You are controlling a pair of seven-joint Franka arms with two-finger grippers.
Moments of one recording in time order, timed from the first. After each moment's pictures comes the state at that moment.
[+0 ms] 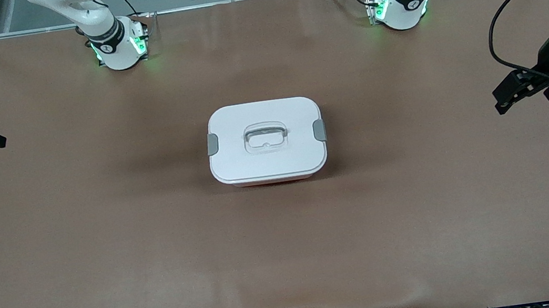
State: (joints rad) left arm 0.26 0.13 -0.44 -1.39 0.13 1.62 -0.28; right arm -0.05 0.01 -0.02 -1.53 0.04 1.54 -0.07
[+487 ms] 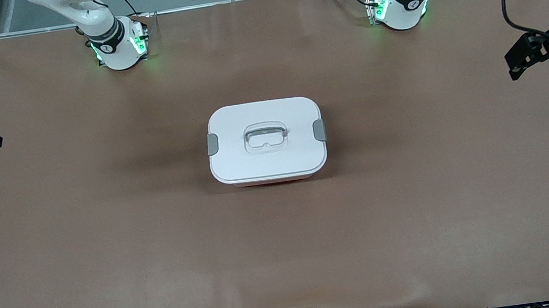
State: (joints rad) left arm -0.04 0.01 -0.09 -1.47 0.12 1.54 -0.08; right arm -0.06 0.01 -0.04 -1.53 0.04 1.53 -0.07
